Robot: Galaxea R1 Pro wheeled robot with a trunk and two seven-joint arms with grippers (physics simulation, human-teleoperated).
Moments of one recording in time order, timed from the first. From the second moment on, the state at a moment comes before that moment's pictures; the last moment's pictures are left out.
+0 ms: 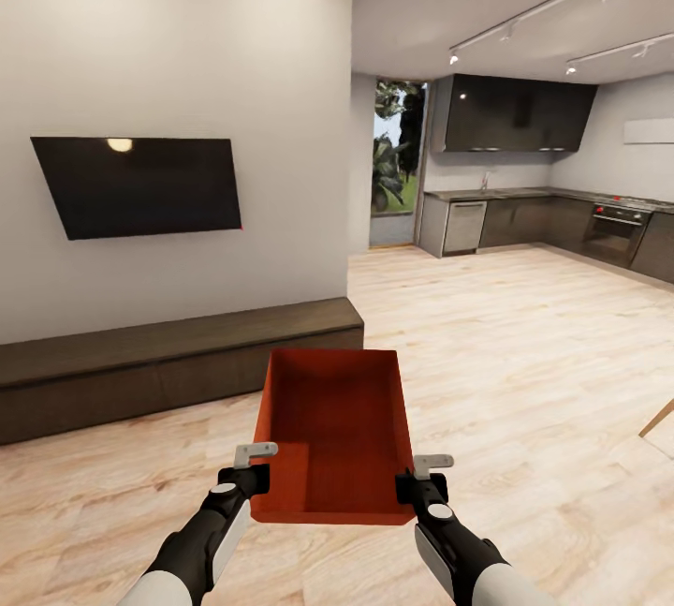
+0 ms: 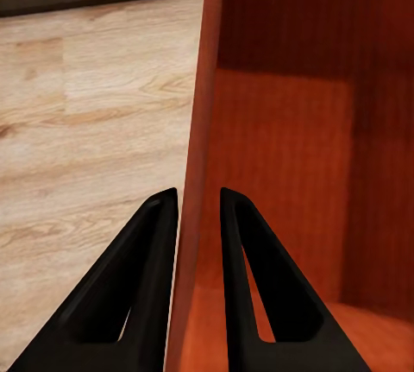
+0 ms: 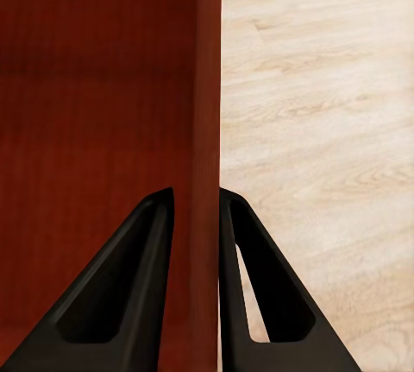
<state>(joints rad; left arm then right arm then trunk) -0.51 -0.11 -0.03 -0.61 0.05 0.21 0.19 -0.59 0.11 0.18 -0.32 -0.07 -0.10 -0.22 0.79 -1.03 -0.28</state>
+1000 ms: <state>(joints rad) -0.51 -0.11 -0.03 -0.60 0.06 0.20 0.19 -0.59 0.11 0.18 -0.32 -0.07 -0.10 -0.22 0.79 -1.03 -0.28</state>
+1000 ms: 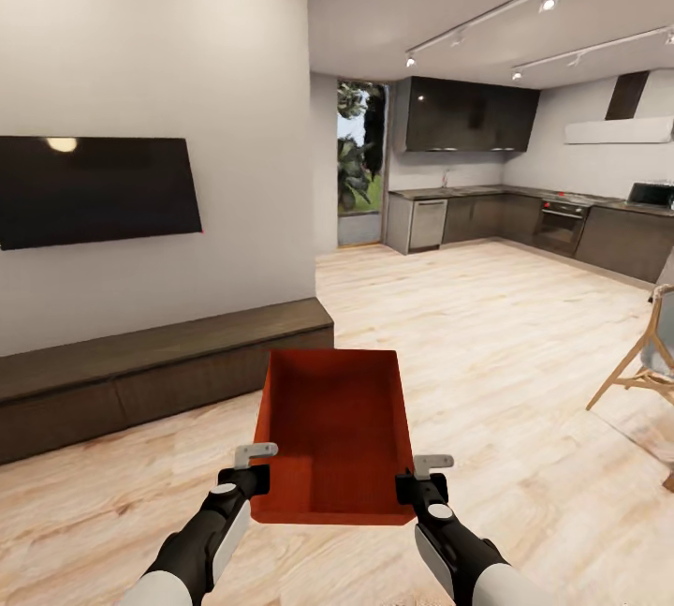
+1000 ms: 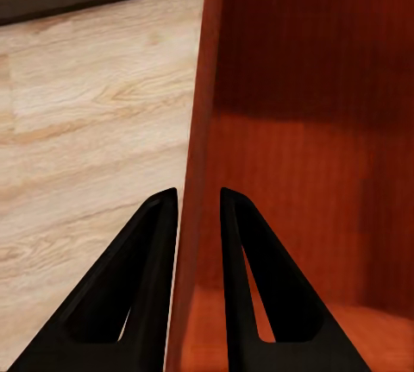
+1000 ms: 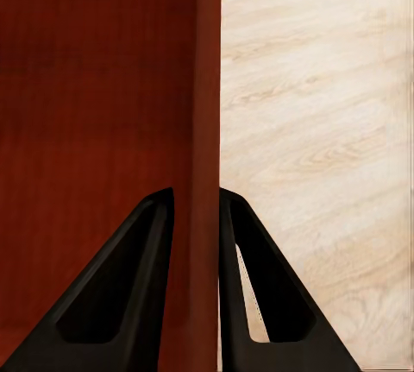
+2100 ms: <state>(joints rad) -0.51 -0.11 -0.03 -0.60 0.05 0.21 0.19 -0.59 0.11 0.18 -0.32 -0.07 -0.10 -0.22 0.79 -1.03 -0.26</state>
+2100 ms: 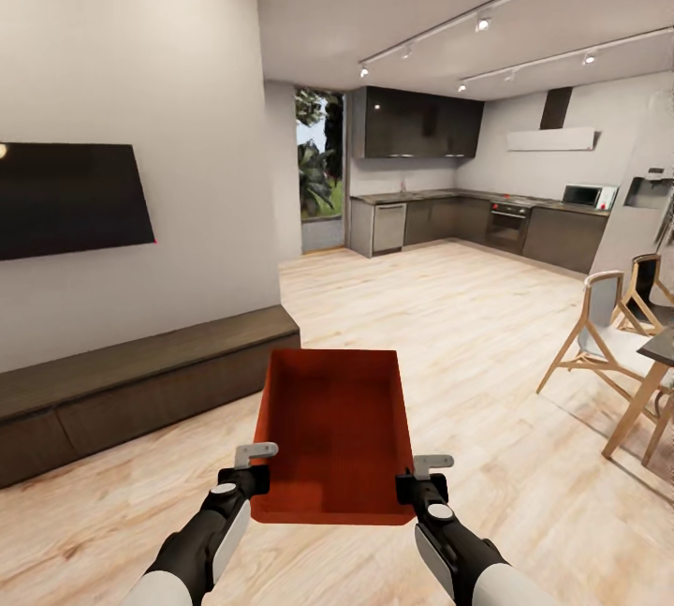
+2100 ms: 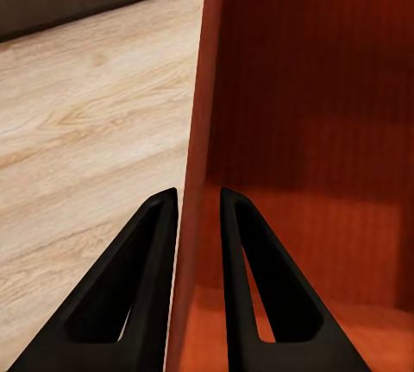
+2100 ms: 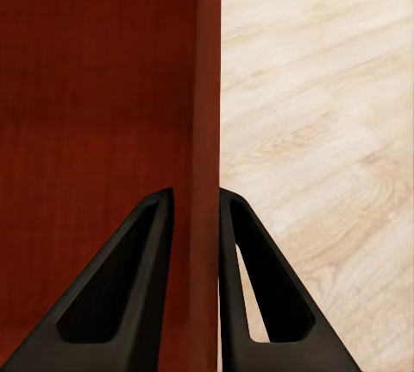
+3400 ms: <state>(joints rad) -0.51 -0.11 -0.03 -0.60 0.05 0.21 0.19 -0.59 0.11 0.18 -0.32 -0.07 -0.10 -0.22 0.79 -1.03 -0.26</state>
